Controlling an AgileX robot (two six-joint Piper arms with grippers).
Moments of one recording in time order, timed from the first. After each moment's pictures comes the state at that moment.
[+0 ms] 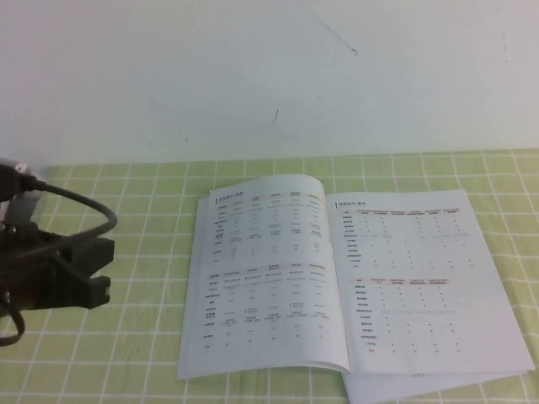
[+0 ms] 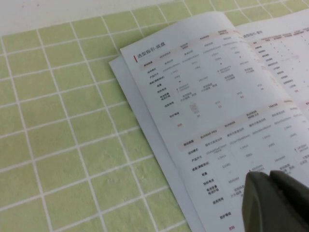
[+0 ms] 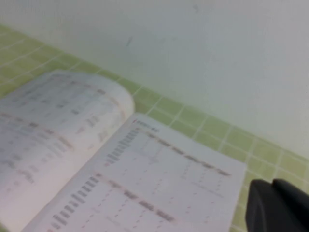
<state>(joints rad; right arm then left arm) -0.11 0.72 -0.46 1.19 0.50 -1.52 -0.01 1.03 -0.66 -0.97 0.56 0.98</state>
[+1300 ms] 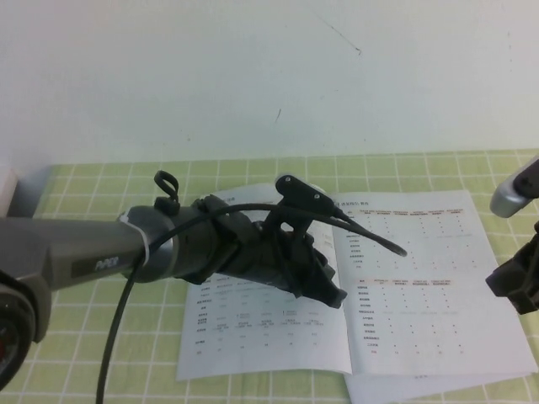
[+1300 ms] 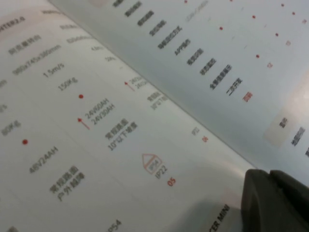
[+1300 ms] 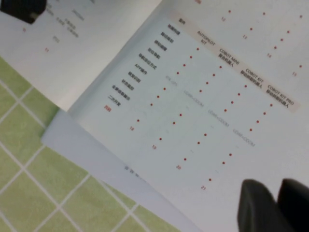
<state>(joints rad) 0.11 1.43 -0.89 0.53 0.78 -0.89 -0.56 1.98 -1.21 -1.19 0.33 1.23</state>
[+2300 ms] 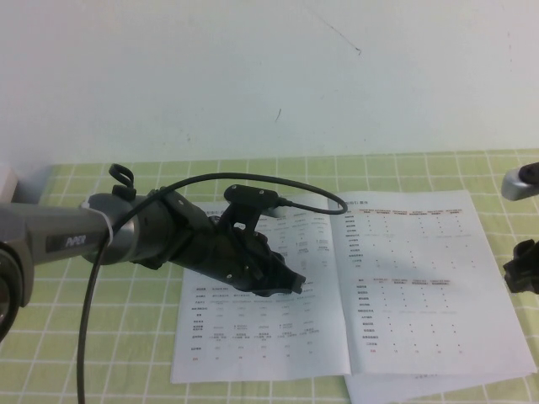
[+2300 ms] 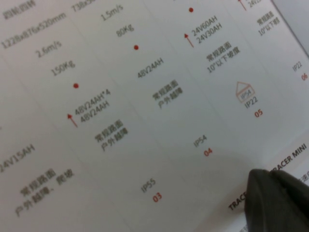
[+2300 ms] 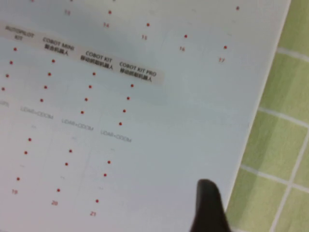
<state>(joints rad) 0.08 1.60 -0.95 0.19 0.66 -0.36 -0.40 2.03 -1.21 -1.09 0.50 0.99</state>
